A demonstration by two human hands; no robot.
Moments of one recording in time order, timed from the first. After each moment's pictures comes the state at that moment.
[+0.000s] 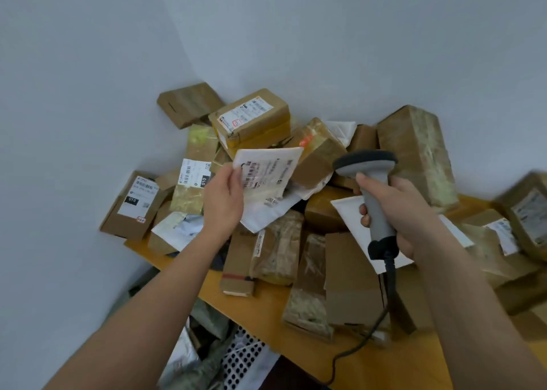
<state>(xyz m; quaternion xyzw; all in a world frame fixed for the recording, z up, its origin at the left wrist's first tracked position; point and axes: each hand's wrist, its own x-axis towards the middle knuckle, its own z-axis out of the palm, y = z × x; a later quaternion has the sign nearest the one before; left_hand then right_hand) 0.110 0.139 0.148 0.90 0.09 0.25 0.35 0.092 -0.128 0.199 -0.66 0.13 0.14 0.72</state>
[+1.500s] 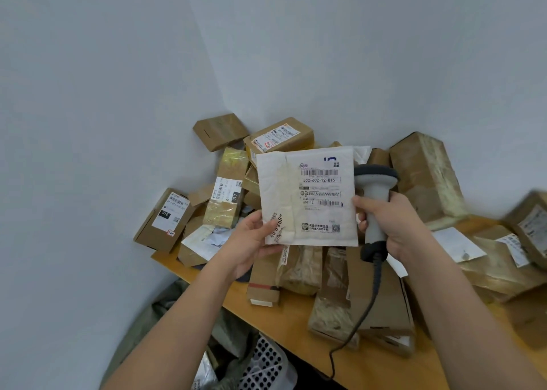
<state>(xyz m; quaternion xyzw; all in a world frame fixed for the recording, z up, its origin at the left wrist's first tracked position) 0.031 0.168 0.162 0.62 0.14 -0.10 0.76 0.066 -0.078 0.200 -0.62 0.16 0.10 0.77</state>
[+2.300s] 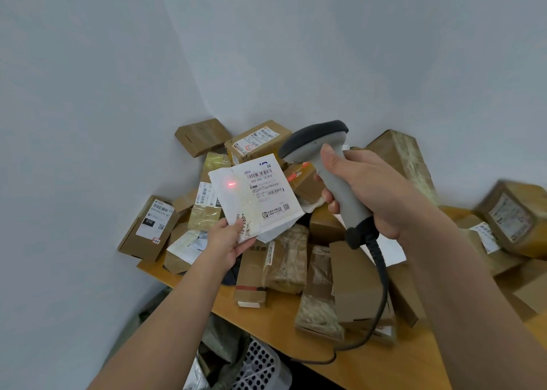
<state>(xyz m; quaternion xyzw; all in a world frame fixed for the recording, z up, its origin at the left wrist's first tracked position) 0.059 0.167 0.142 0.58 0.35 0.02 0.73 0.010 -0.082 0.307 -0.68 -0.03 0.14 0.72</state>
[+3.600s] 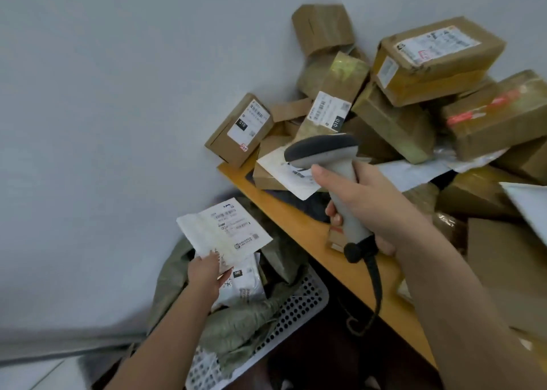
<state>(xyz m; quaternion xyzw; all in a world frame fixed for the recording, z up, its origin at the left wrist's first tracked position) -0.127 0.408 -0.026 0.42 0.64 0.10 0.63 0.003 0.175 0.186 -0.73 -0.07 0.30 0.62</state>
